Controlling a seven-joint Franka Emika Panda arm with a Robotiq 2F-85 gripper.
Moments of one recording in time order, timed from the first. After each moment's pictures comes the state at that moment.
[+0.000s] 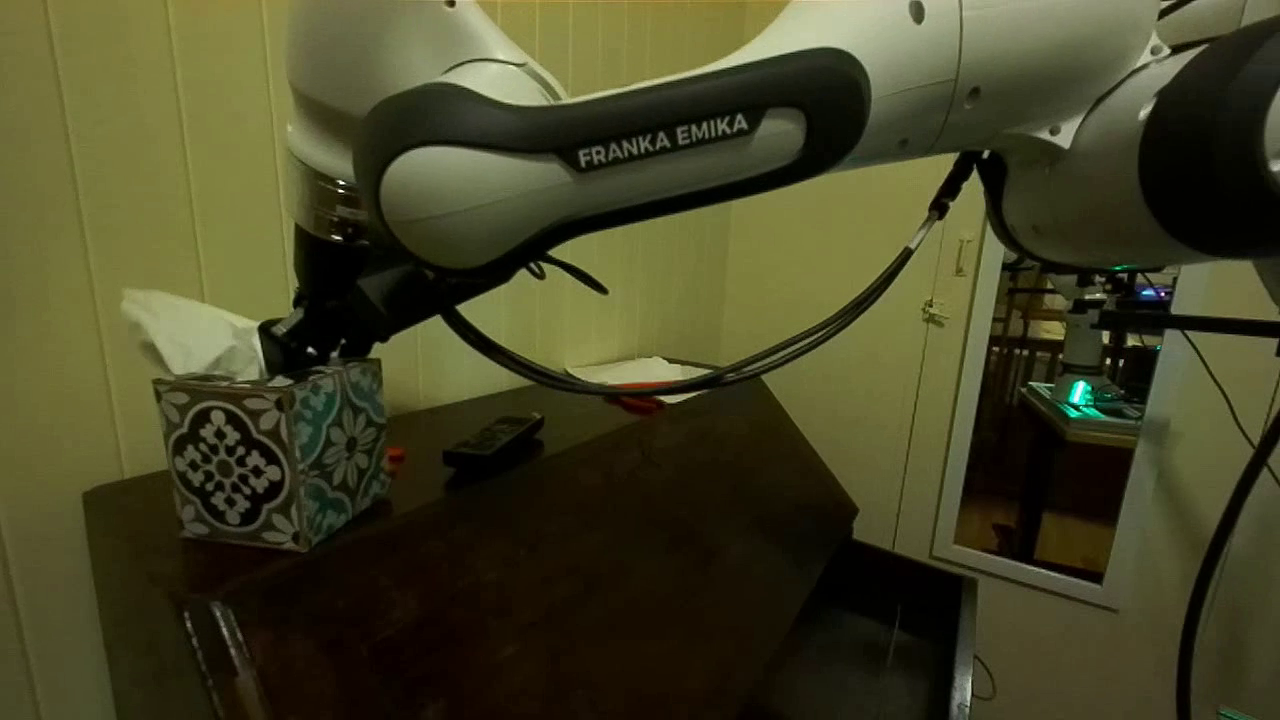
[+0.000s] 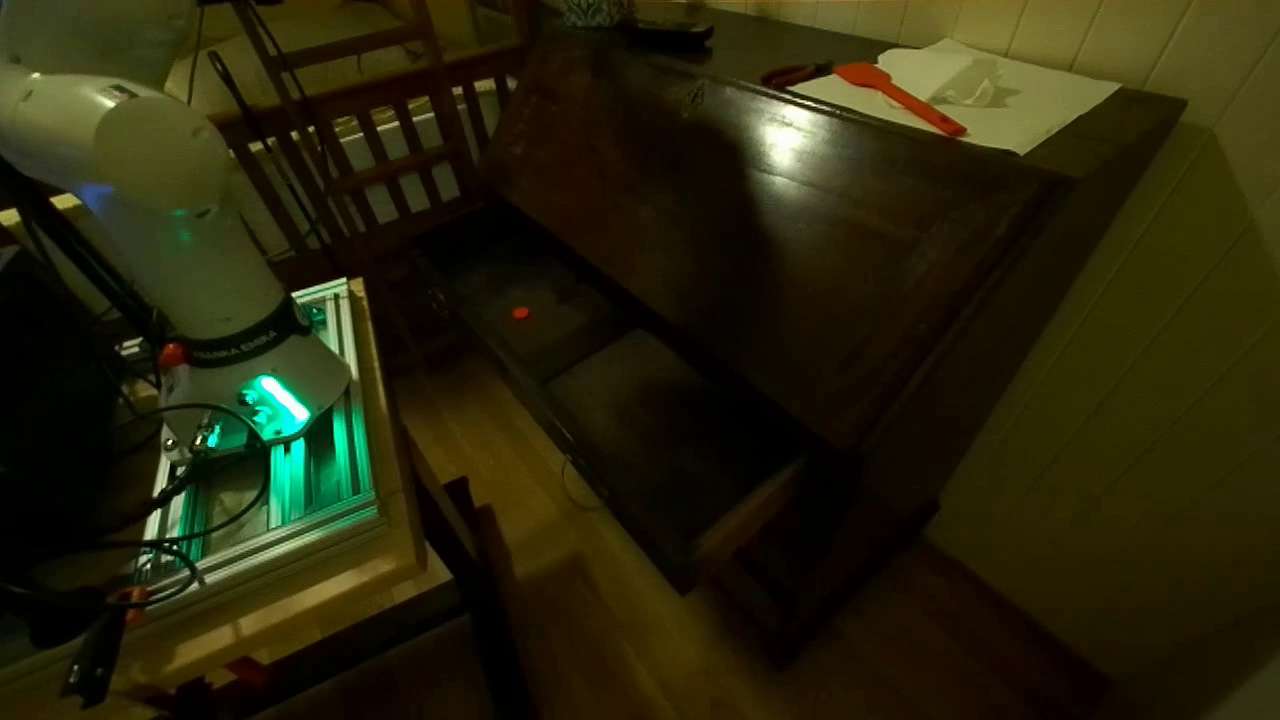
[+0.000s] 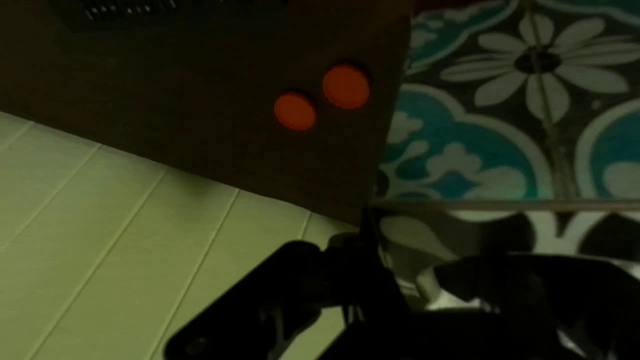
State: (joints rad) arm 0.64 0.67 0.03 -1.06 -0.53 2.17 0.44
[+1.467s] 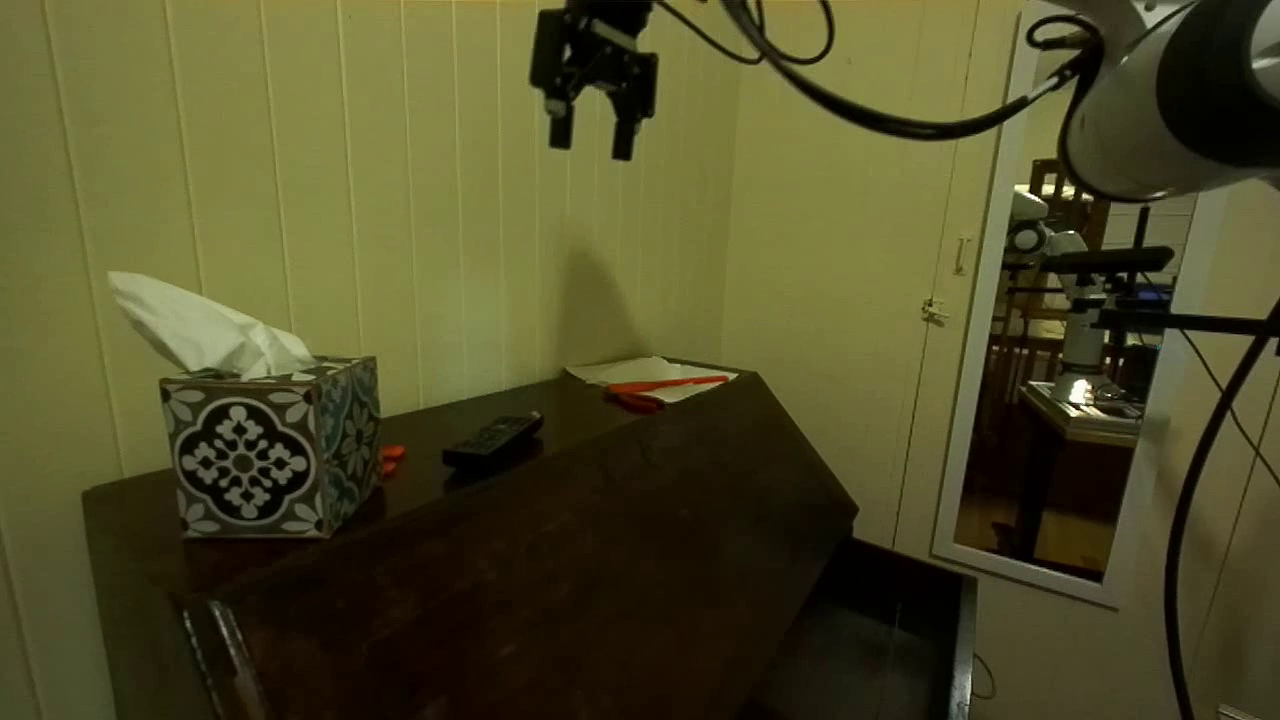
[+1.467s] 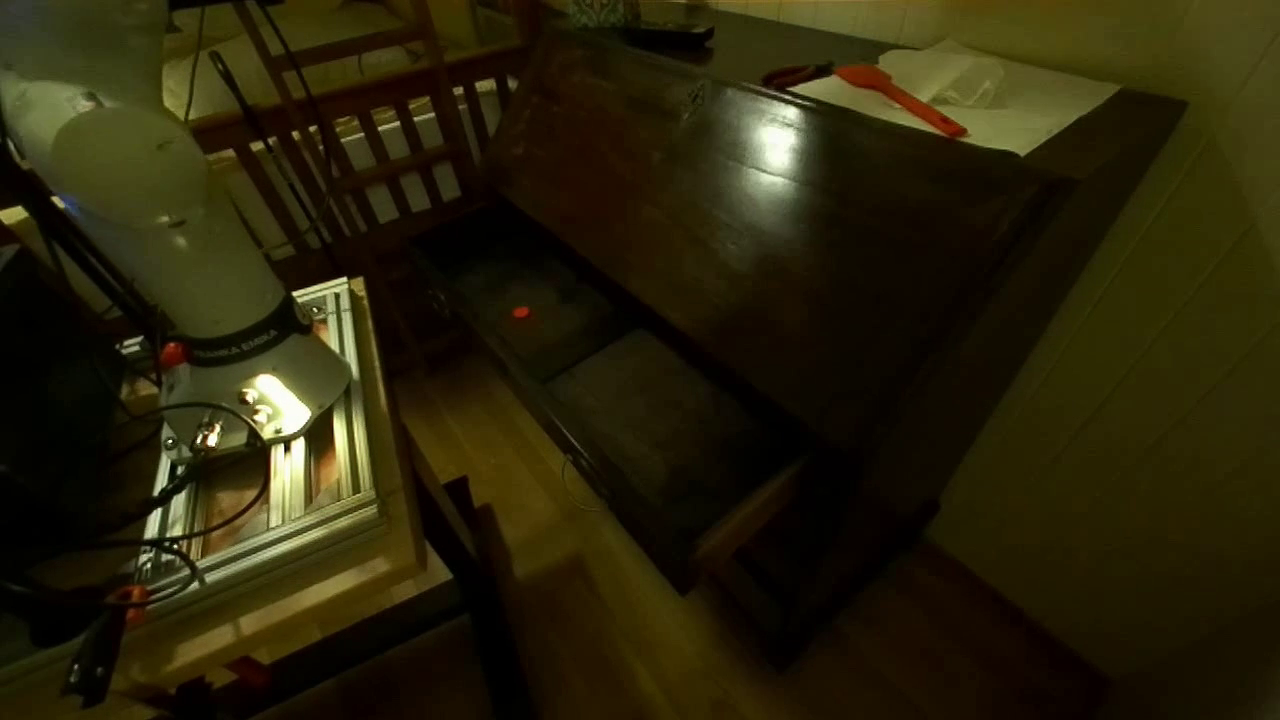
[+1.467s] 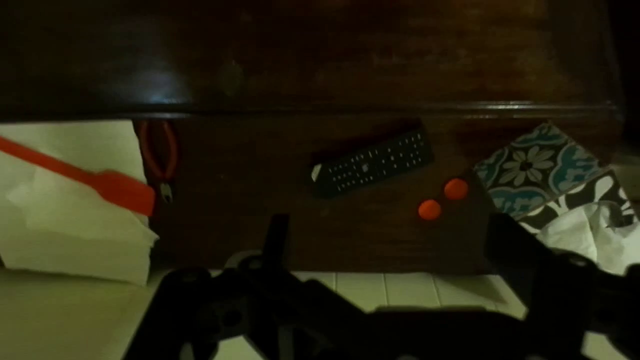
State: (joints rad) arm 0.40 0.45 0.05 -0.66 -0.14 1.28 0.24
